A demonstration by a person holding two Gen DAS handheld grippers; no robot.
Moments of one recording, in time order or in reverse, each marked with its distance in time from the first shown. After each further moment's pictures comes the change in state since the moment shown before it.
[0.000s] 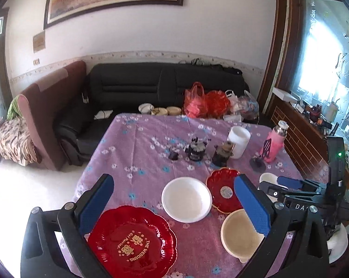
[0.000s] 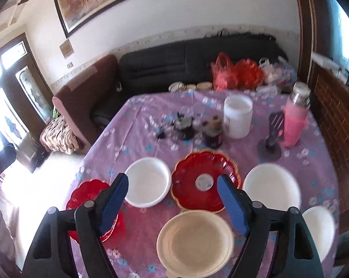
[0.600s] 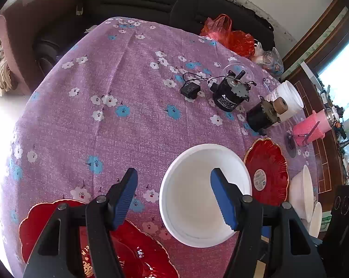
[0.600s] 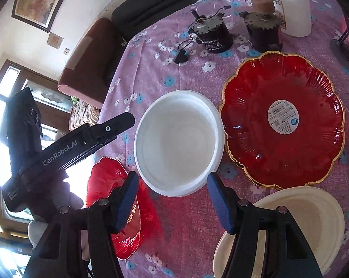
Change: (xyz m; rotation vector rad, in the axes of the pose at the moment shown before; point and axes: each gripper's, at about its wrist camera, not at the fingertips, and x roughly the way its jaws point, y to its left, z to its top) left arm 0.216 0.053 -0.033 -0.241 0.436 -0.096; right arm 0.188 0.002 -0.046 0.273 0.354 0.256
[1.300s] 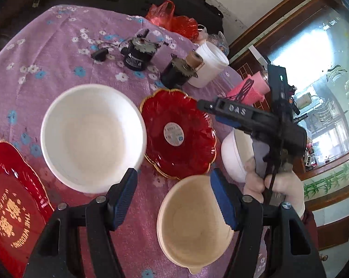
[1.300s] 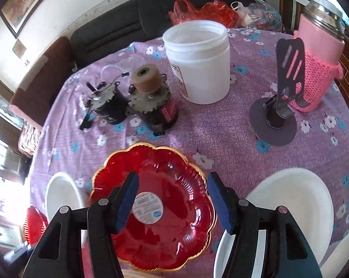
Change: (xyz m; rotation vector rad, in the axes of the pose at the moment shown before) left arm -0.002 -0.096 -0.079 0.077 0.062 -0.294; right arm -0.050 -0.096 0.080 -0.037 -0.165 -0.378
